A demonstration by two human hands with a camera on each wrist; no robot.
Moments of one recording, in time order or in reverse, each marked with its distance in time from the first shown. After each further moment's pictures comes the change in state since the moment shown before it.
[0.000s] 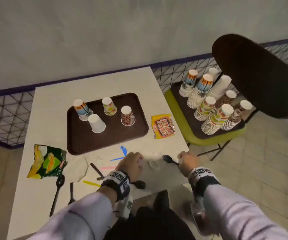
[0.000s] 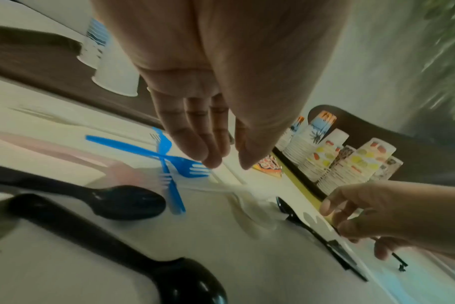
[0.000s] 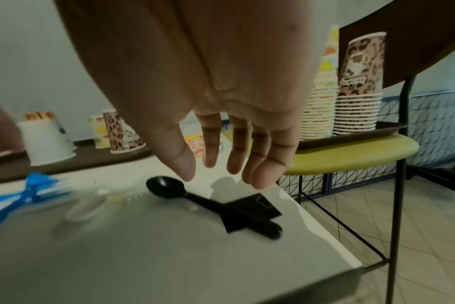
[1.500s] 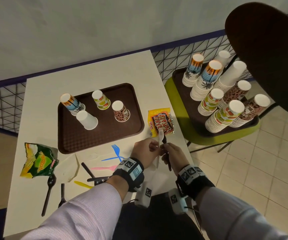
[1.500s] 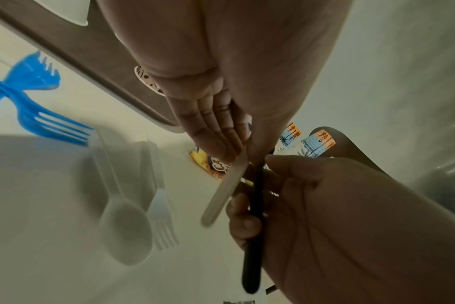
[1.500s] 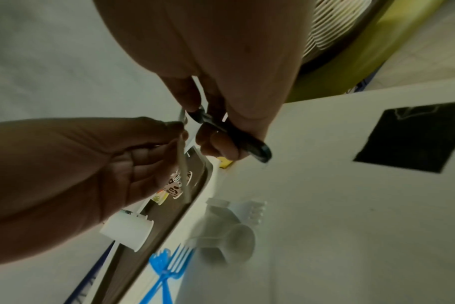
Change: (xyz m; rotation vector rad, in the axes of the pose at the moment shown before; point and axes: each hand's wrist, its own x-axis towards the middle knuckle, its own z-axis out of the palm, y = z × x) left_hand 0.067 0.092 0.011 -0.395 0.133 -0.096; right_hand 0.022 -0.042 -0.025 1.191 -0.227 0.102
